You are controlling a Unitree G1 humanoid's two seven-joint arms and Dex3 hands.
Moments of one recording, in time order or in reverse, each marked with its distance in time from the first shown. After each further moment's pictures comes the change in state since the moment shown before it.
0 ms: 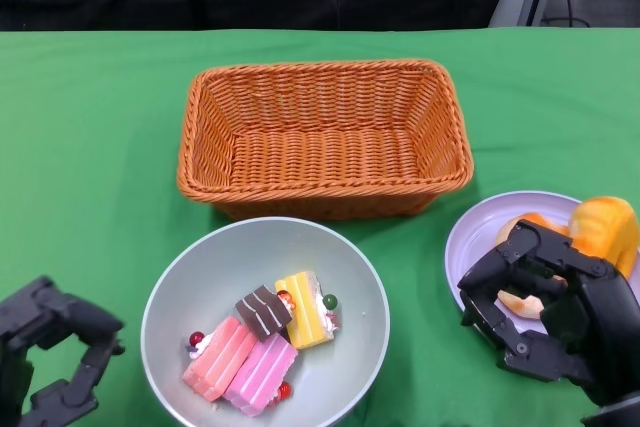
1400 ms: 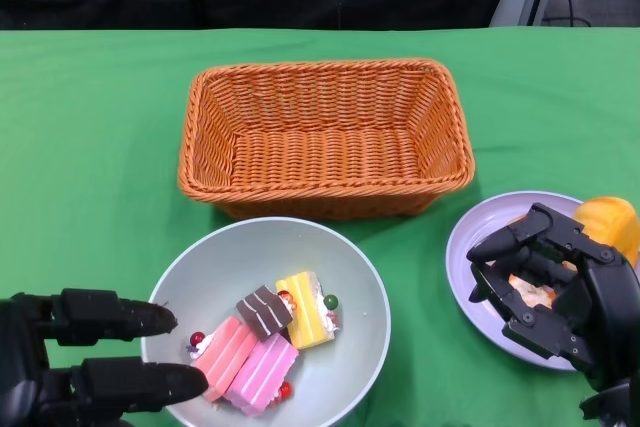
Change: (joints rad) left arm -0.141 0.342 0.123 -0.011 0.947 -0.680 0.415; right arm -0.020 0.045 -0.050 0.011 -0.081 0.060 -0.110
